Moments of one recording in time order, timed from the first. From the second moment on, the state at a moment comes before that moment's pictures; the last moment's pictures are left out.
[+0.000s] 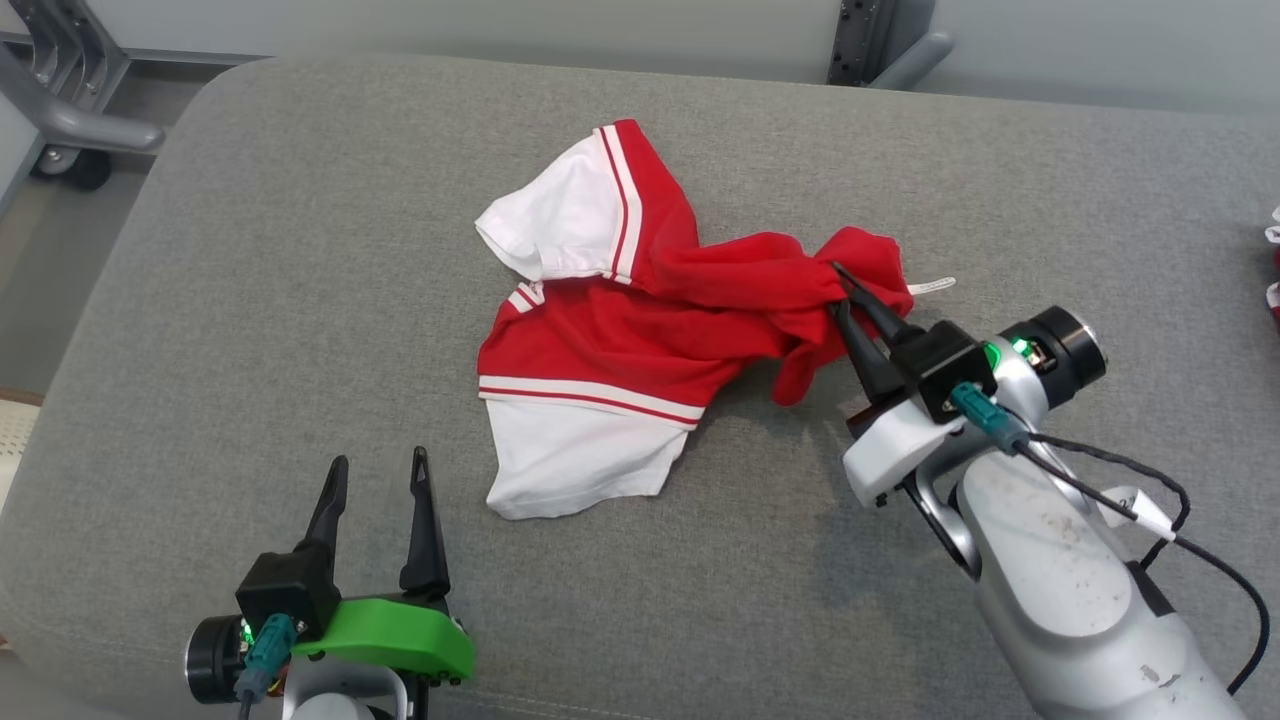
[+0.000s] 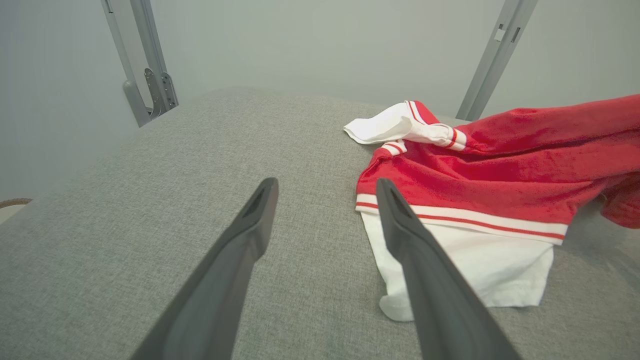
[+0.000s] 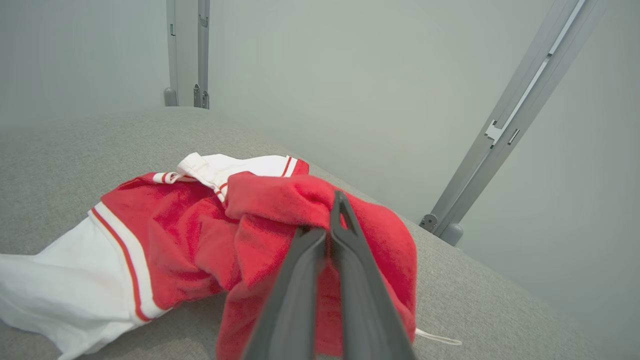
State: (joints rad) left arm -0.09 0.07 -0.20 0.24 -0.30 0.09 -0.26; right arm -0.49 -0.10 0.29 0.44 -0.11 0.13 -0.26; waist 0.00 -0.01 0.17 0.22
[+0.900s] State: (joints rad) left arm -0.17 0.05 -0.35 0.20 -0.36 0.08 -0.26; right arm -1.15 -0.40 0.25 1.04 -0.24 0.13 -0.11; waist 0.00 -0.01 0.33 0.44
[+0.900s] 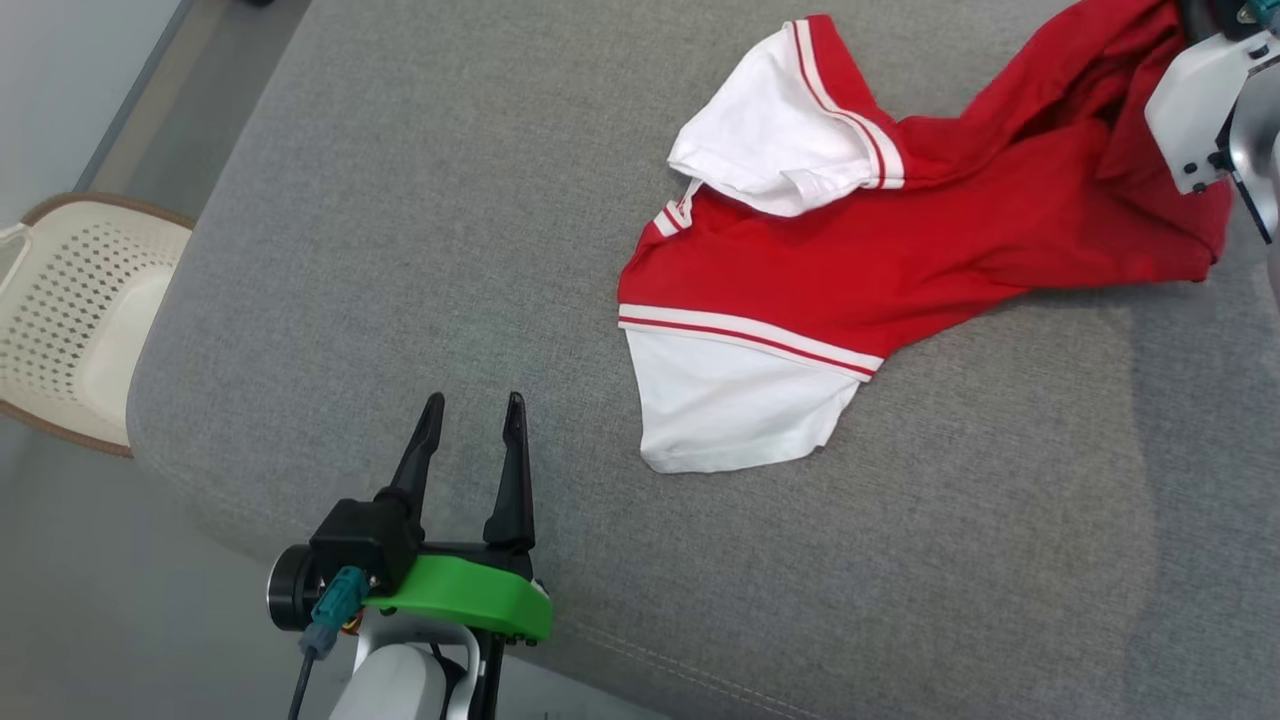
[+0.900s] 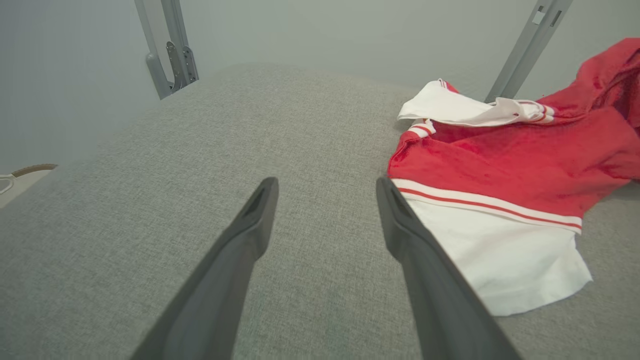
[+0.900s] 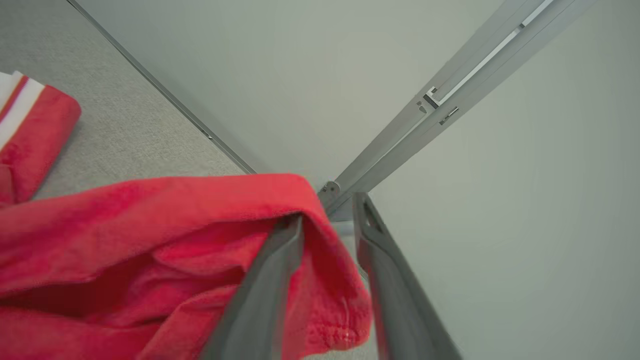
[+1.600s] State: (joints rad) left arm -0.17 0.05 -0.29 0.17 -0.30 0.09 -0.26; right arm -0.83 -0.29 0.13 0.86 0.08 0.13 -0.26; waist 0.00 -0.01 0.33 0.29
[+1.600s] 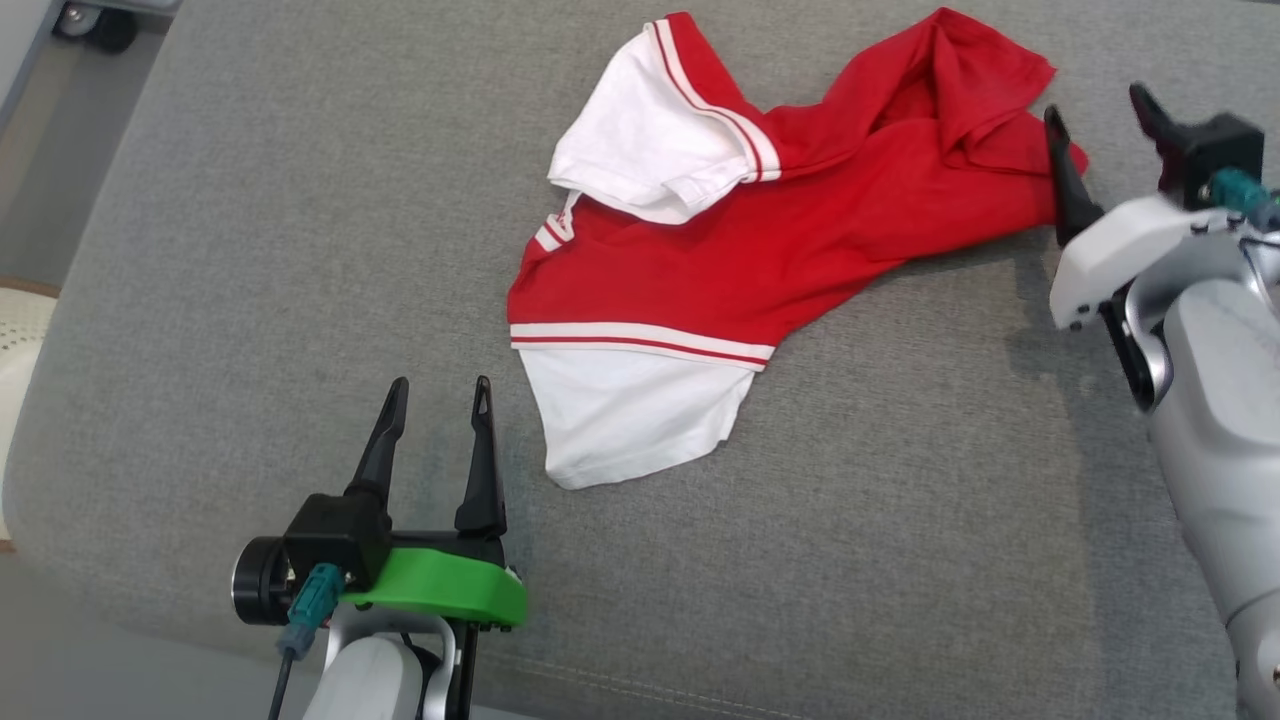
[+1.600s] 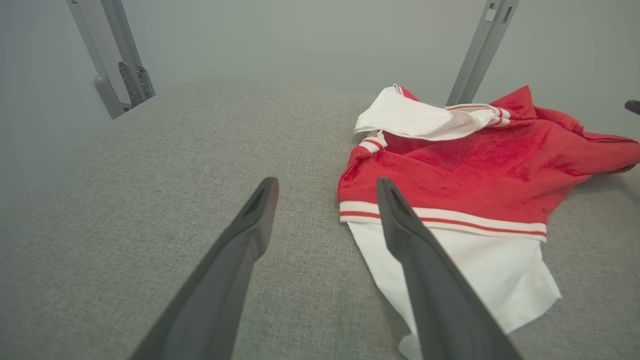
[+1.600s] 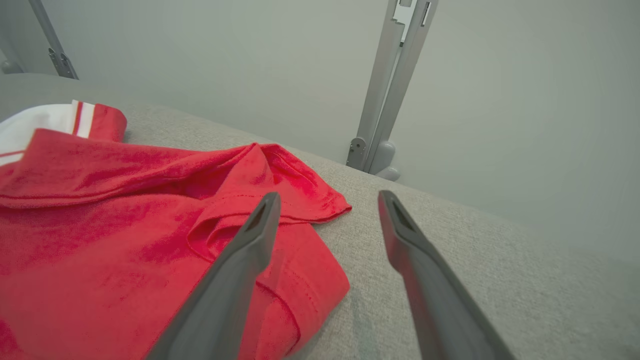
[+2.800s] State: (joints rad) left arm -0.16 0.05 -0.28 0.19 -0.30 0.09 -0.26; right arm -0.75 -0.26 0.19 0.73 0.00 0.13 -0.26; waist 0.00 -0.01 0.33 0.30
